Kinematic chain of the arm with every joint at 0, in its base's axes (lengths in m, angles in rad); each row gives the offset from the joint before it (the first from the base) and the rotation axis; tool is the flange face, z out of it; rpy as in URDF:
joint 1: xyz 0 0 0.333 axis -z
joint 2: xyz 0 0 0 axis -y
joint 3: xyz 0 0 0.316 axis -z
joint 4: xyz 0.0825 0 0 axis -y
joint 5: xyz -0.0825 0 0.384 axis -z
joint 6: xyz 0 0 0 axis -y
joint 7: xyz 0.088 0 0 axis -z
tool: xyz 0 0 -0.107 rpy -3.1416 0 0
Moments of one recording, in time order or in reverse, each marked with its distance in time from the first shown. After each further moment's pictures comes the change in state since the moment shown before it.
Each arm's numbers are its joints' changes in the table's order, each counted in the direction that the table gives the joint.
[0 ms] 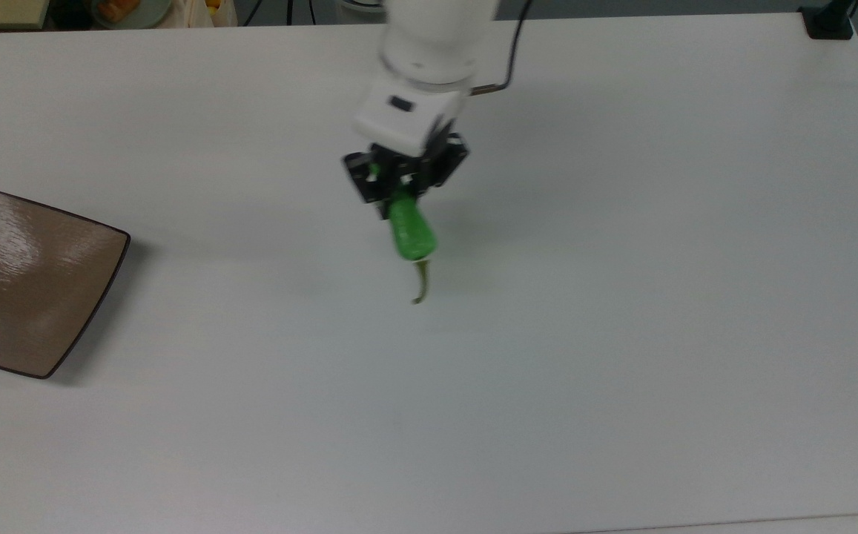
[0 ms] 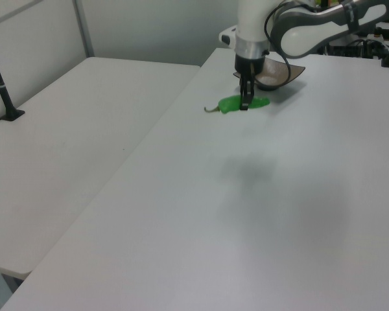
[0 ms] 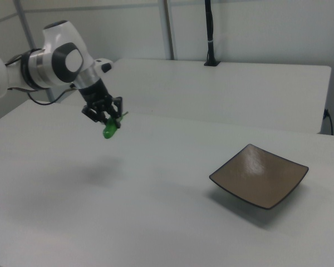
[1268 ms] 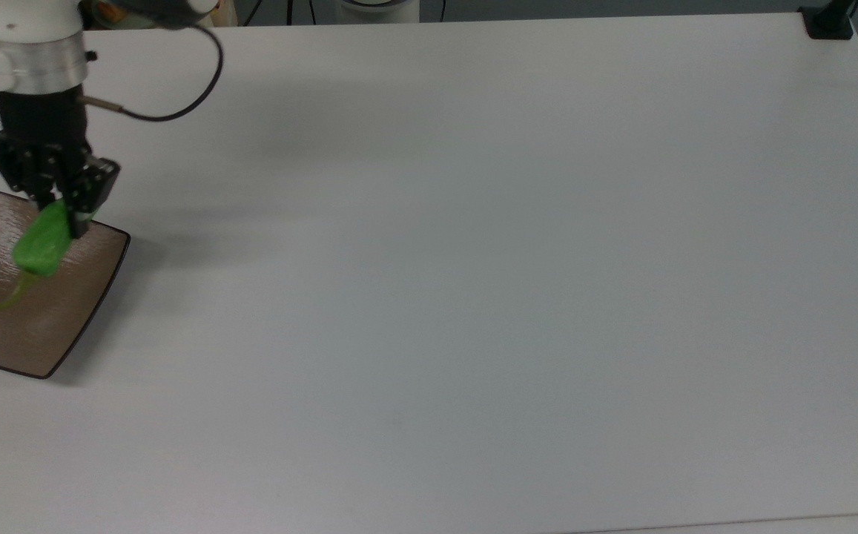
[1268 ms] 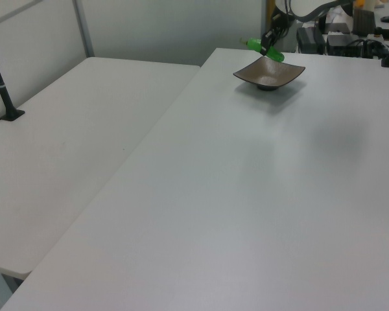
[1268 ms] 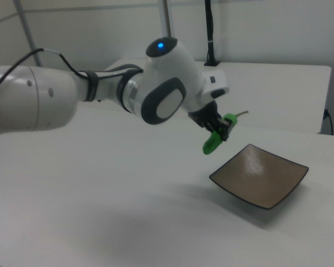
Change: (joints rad) arm 0.347 -0.062 0.204 -0.011 -0.309 0.418 -0.006
